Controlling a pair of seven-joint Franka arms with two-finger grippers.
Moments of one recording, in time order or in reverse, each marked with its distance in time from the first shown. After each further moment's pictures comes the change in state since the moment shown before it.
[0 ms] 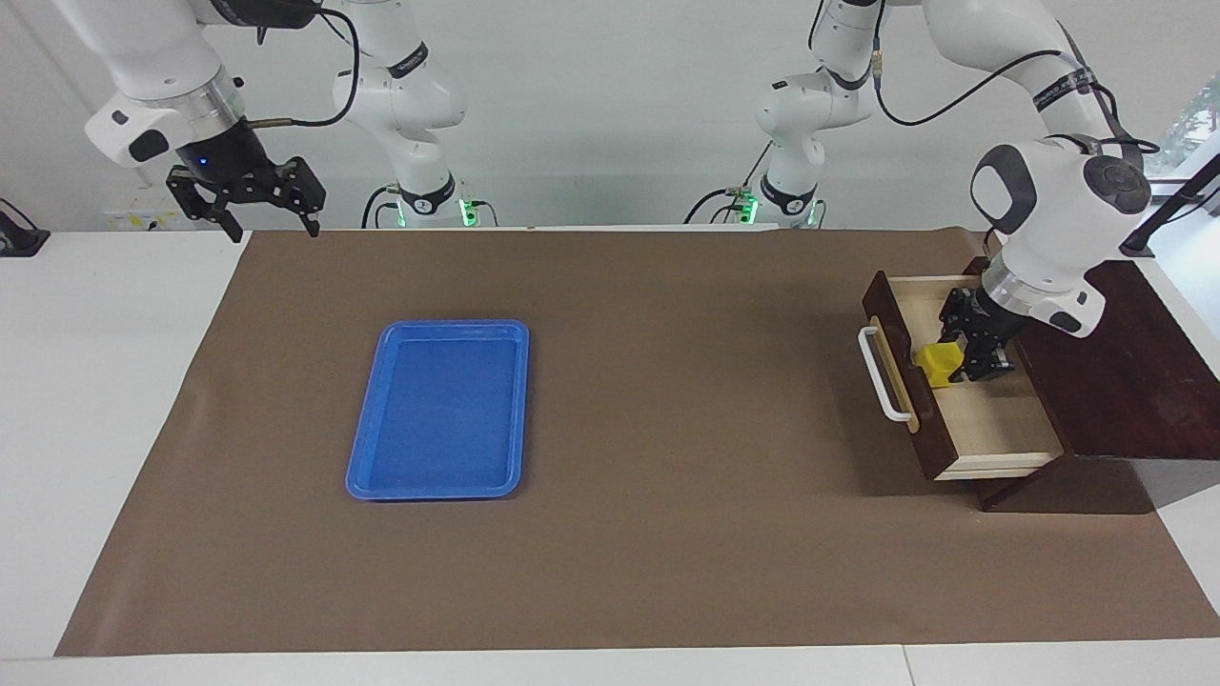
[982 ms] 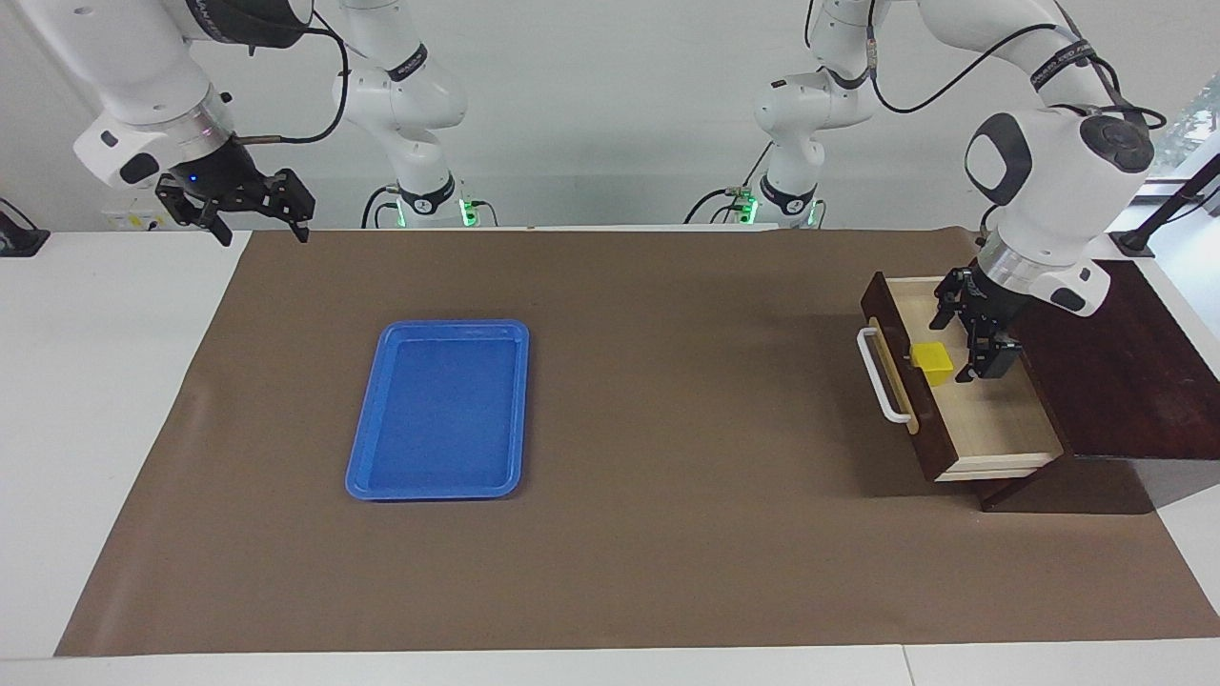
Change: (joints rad) left arm -0.055 -0.012 -0.008 0.157 -0.020 -0.104 0.000; right arm -0.002 0.063 0.001 -0.013 -0.039 0.046 0.007
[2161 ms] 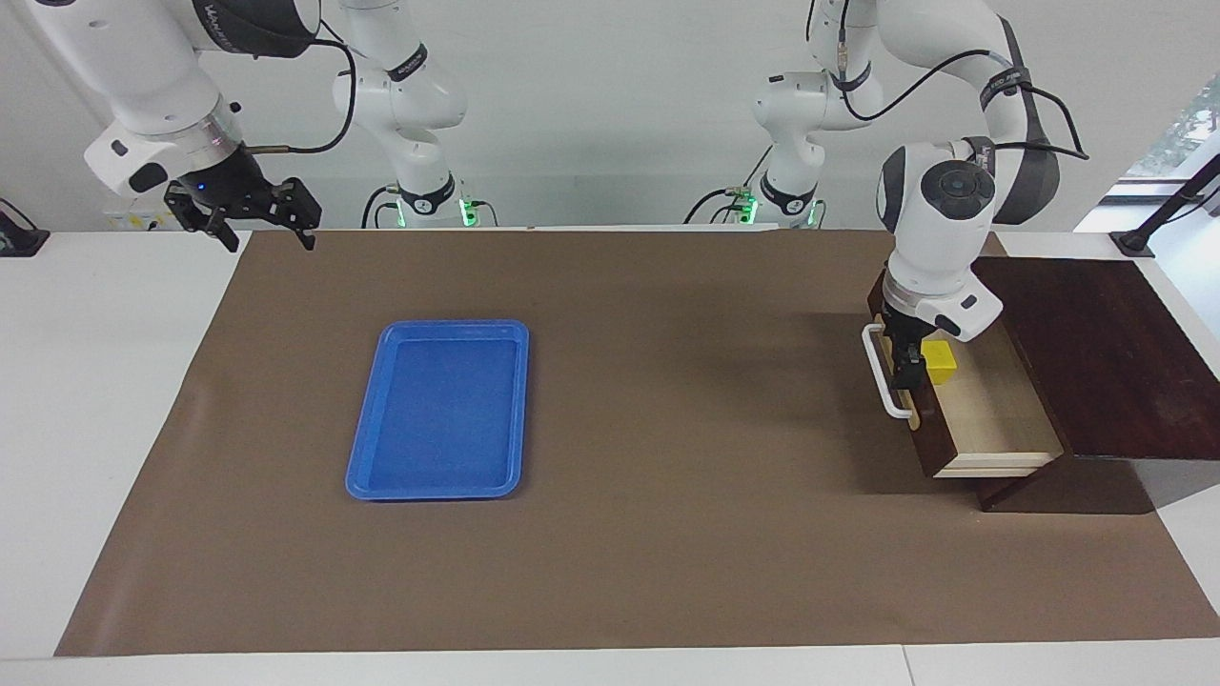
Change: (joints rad) left arm -0.139 0.012 0.015 -0.156 0.270 0.074 -0.077; right arm 0.000 0.002 0.011 -0.011 0.000 0.013 0.027
